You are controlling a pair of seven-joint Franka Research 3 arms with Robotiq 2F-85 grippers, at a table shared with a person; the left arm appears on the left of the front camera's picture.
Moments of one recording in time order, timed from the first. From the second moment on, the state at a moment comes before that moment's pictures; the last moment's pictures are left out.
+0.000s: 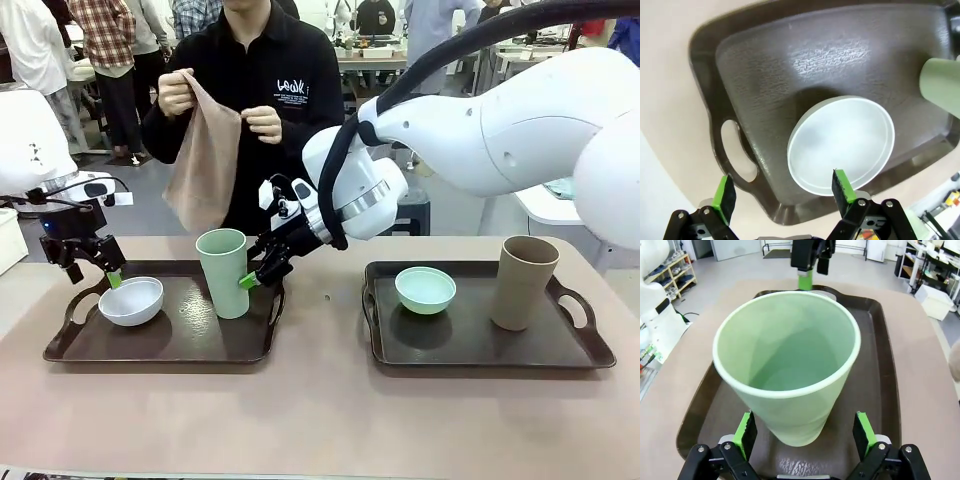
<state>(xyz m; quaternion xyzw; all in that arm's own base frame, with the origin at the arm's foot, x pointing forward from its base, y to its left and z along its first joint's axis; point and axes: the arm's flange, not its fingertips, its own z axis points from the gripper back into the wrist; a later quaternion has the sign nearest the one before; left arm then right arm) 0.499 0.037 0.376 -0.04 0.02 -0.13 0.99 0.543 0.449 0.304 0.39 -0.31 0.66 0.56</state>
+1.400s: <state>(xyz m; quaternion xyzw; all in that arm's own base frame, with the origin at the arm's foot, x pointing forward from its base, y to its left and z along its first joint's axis) 0.491 0.023 0.352 -0.05 0.03 -0.14 0.99 0.549 0.489 0.290 0.43 -0.31 0.66 0.53</state>
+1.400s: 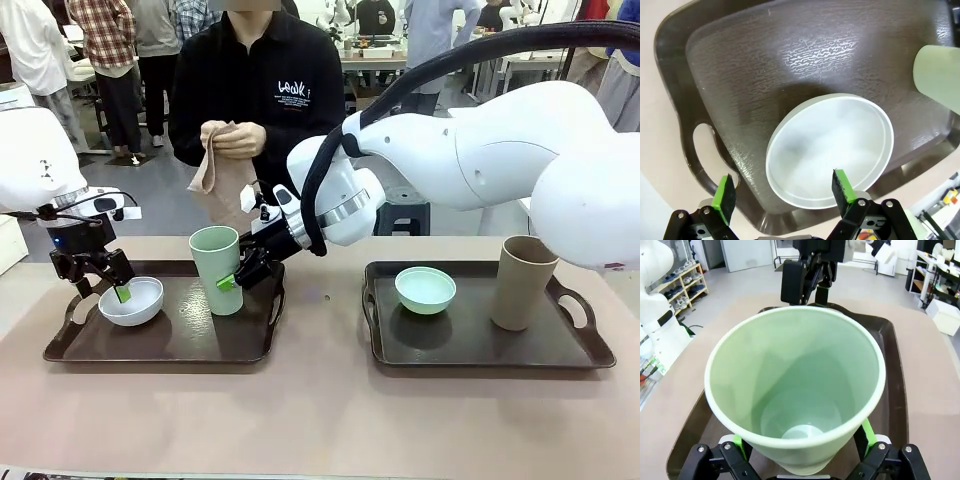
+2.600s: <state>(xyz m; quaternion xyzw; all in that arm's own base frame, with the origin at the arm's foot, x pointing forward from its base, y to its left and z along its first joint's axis) 0.497 0.013 0.348 -0.05 0.04 -0.14 0.99 0.553 0.500 0.288 0.46 -0.31 0.66 0.50</state>
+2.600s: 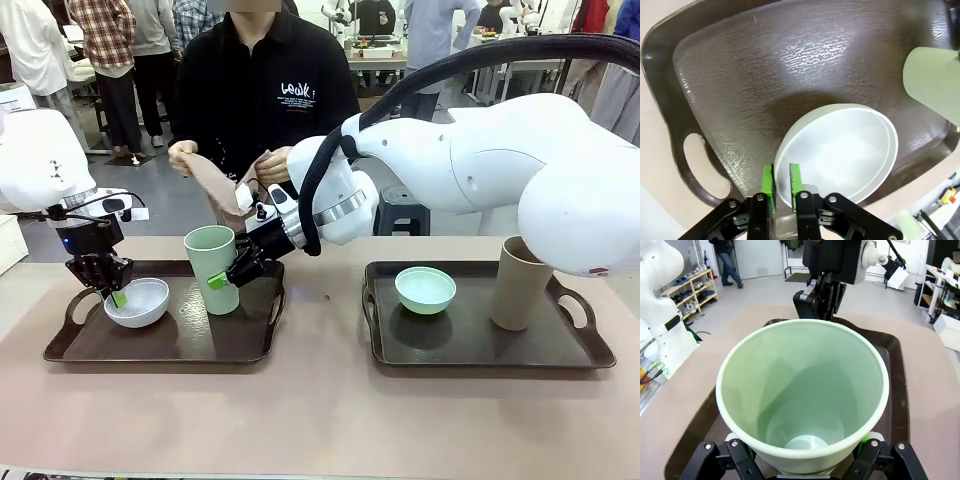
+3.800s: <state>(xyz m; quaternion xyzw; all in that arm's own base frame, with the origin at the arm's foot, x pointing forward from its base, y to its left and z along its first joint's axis) 0.440 0.009 0.519 -0.03 -0.07 -0.11 0.99 0.499 0.469 0.449 0.40 -0.36 0.71 0.46</state>
